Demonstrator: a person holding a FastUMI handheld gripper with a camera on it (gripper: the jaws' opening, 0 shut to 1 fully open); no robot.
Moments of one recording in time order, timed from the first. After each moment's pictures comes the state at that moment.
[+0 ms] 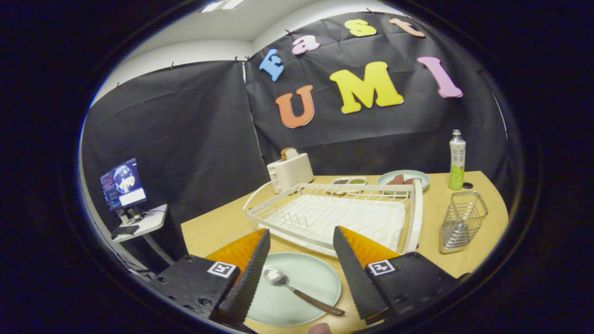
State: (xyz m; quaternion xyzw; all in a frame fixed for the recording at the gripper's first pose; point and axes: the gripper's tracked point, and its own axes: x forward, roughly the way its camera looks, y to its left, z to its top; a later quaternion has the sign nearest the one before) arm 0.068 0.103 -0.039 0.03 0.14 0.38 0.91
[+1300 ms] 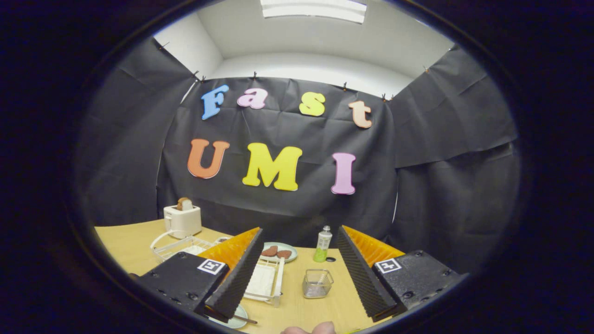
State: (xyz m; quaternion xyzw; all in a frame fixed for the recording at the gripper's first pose) arm 0.010 -0.010 0.139 -0.04 -0.06 0.03 1.00
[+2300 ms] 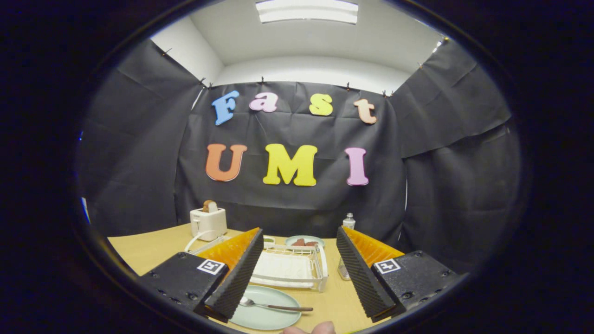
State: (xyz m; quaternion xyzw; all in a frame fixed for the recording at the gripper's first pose) arm -0.041 0.067 0.079 -0.01 -0.06 0.06 1.00
